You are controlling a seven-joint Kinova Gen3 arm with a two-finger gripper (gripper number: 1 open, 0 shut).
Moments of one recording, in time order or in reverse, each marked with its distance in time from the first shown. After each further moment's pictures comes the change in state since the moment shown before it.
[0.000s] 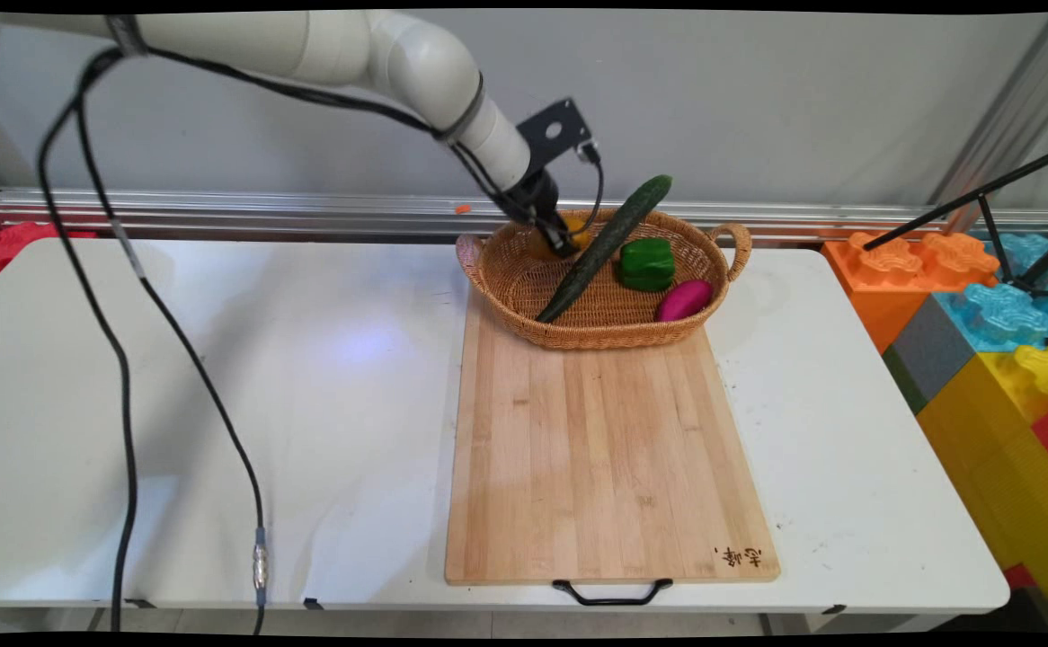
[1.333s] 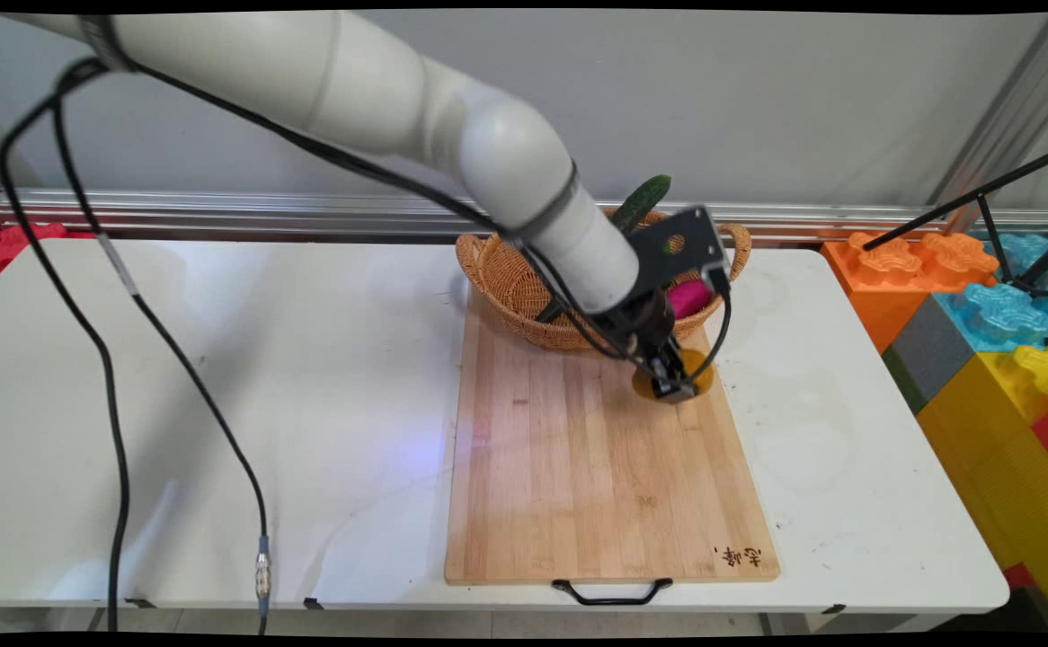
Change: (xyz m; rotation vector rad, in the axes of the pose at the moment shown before) arm 0.043 0.186 -0.021 -0.307 0.079 0.148
